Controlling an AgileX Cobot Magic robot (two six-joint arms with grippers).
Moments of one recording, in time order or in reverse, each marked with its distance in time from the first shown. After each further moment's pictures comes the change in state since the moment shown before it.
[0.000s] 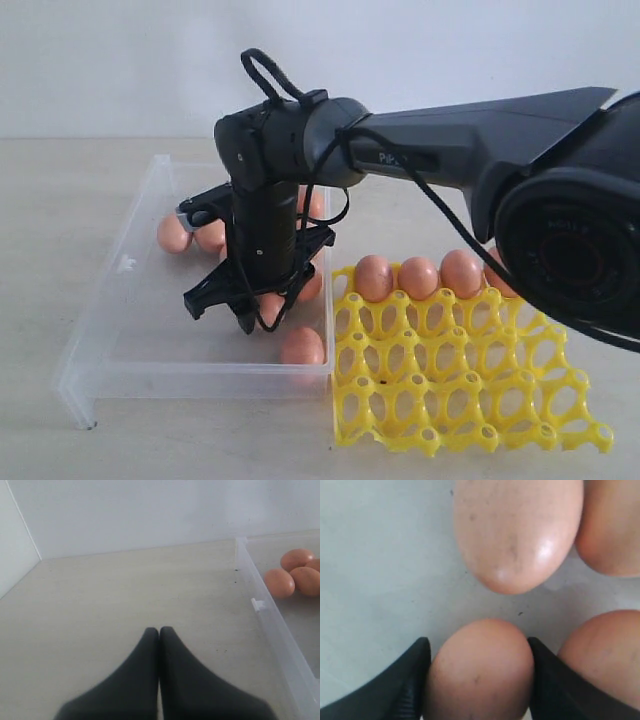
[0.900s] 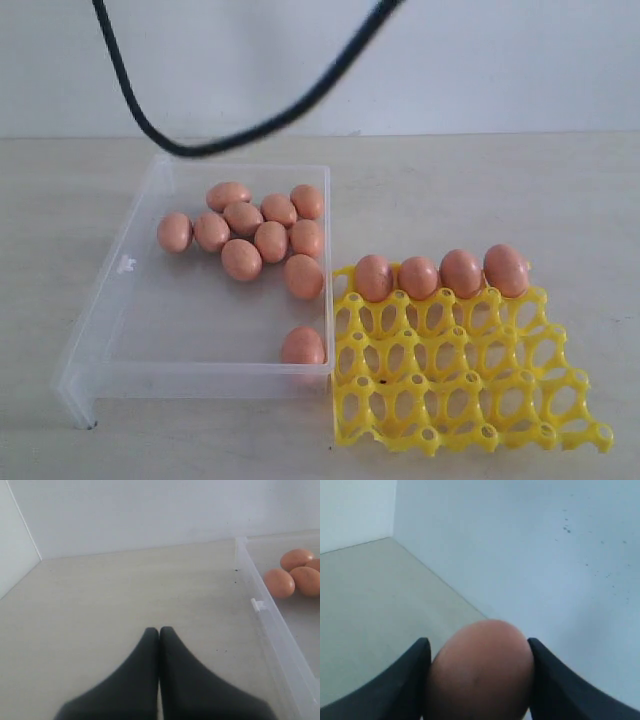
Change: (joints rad) left arm 0.000 0.000 0.000 0.000 0.000 0.000; right arm 0.284 -0.605 0.151 -0.928 -0.481 0.621
